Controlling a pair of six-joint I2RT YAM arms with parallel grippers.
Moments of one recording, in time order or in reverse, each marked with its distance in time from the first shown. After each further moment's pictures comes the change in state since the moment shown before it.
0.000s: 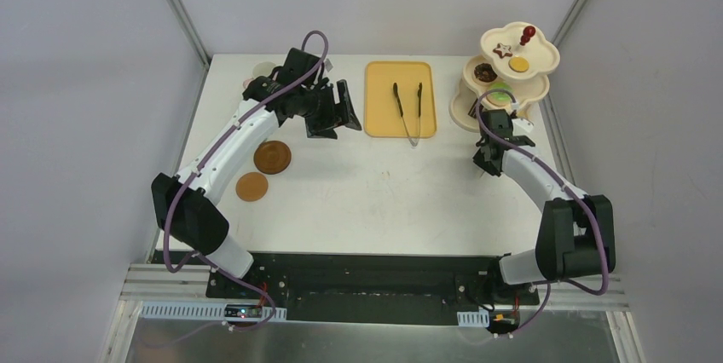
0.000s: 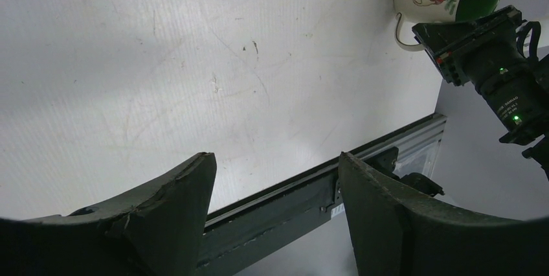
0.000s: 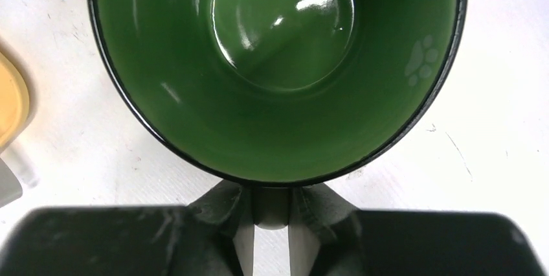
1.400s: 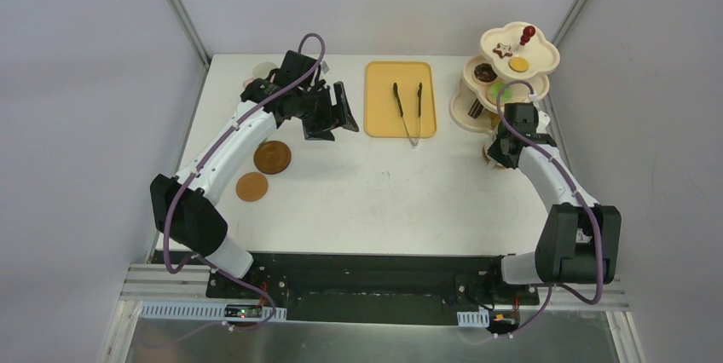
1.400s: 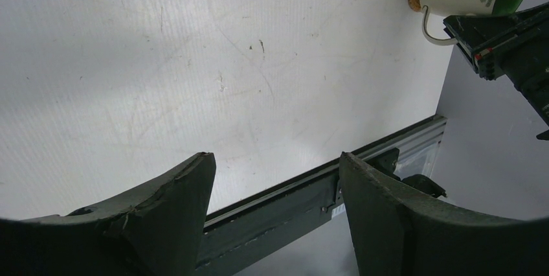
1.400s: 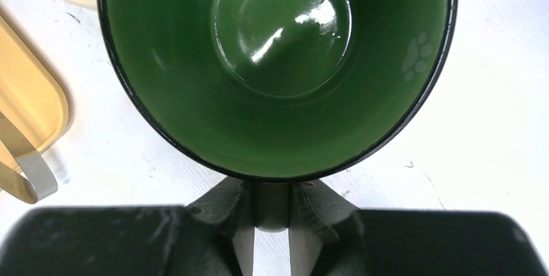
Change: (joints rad) left arm 0.020 -0.014 -0.037 0.015 0.011 0.000; right arm -0.155 -0.039 0.049 0.026 -0.158 -0.164
